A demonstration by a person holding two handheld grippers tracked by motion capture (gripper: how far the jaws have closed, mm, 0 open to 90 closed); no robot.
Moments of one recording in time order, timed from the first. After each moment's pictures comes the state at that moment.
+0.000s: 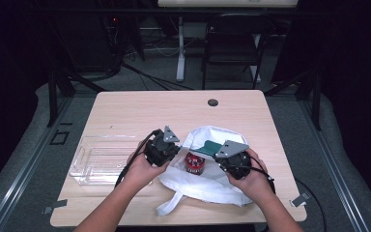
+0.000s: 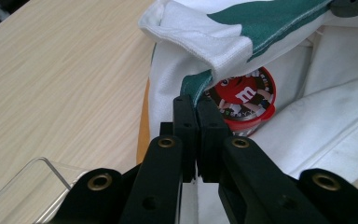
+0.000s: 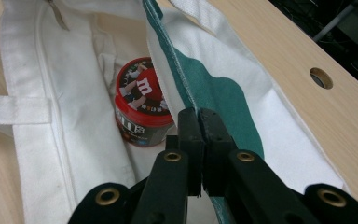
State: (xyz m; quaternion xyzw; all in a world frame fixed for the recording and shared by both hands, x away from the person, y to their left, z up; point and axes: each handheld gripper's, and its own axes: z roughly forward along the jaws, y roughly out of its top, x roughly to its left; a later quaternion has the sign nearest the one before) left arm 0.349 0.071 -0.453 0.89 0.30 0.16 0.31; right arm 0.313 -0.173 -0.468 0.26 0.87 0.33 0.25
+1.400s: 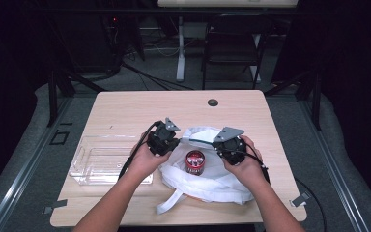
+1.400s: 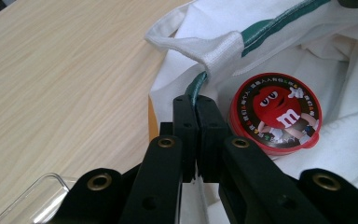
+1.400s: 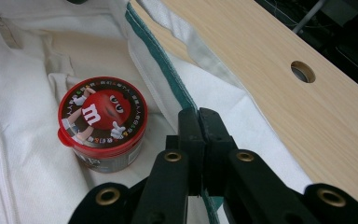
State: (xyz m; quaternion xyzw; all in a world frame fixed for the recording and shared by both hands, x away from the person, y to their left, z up) left arm 0.383 0.068 -0.460 0.88 0.33 0.15 0.30; right arm 0.352 -0.167 -0.469 0.31 0.86 0.32 0.26
